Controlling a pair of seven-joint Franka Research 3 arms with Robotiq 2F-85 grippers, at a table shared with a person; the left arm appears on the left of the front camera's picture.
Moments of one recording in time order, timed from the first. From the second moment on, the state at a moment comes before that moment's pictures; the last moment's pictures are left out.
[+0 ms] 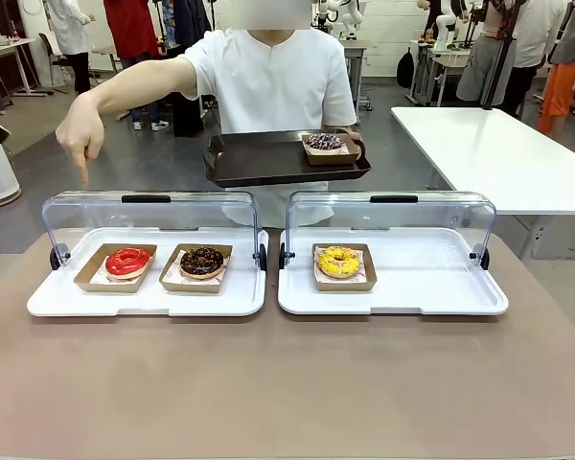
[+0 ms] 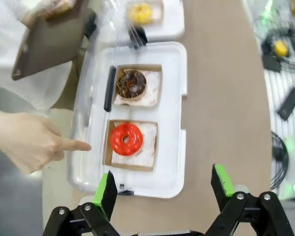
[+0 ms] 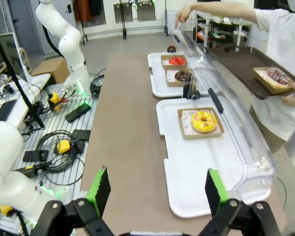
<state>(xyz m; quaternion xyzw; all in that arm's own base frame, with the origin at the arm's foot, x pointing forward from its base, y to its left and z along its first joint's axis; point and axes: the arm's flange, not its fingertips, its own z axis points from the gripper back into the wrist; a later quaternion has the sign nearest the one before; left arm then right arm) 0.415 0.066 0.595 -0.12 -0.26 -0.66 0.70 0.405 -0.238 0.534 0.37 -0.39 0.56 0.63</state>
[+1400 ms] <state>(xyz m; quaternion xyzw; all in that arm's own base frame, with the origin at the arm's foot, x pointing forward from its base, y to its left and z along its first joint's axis) 0.447 -0.036 0.417 0.04 -0.06 -0.75 0.66 0.405 -0.238 0.534 0.37 -0.39 0.56 0.63</state>
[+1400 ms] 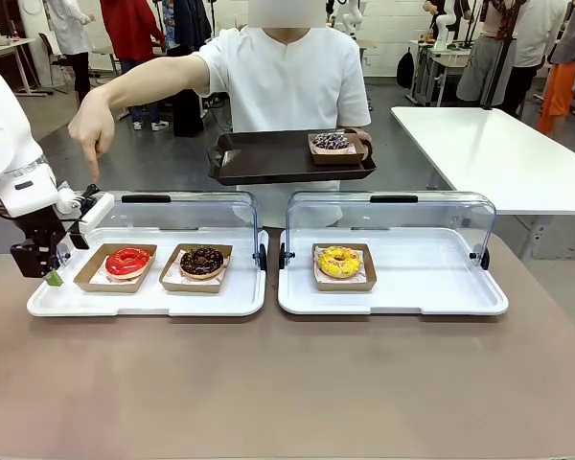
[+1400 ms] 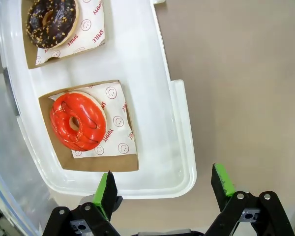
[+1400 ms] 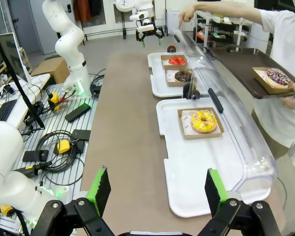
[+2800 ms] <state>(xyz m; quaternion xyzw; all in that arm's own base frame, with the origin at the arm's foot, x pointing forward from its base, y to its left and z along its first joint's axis) 0.472 -0.036 0.360 0.03 -0.05 -0.74 0.67 0.405 -0.238 0.534 0.37 -0.39 0.56 0.63</state>
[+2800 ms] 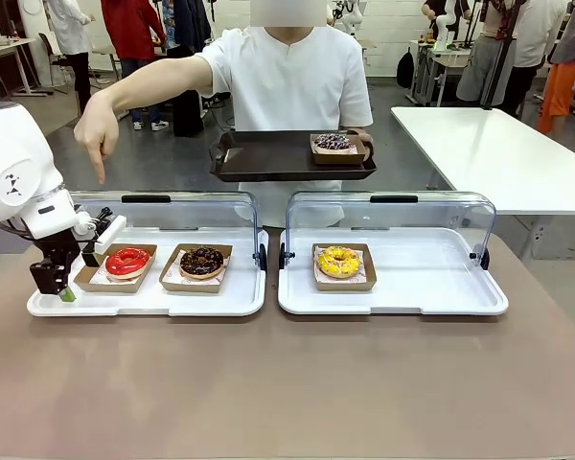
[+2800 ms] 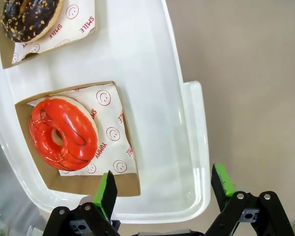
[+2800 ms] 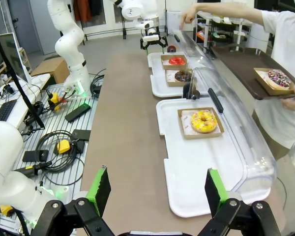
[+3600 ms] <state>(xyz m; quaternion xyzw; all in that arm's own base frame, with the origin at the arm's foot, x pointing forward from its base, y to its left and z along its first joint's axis) 0.510 -0.015 0.334 0.02 -0.03 -0.73 0.69 0.405 -0.238 0.534 0.37 -0.39 0.56 0.63</state>
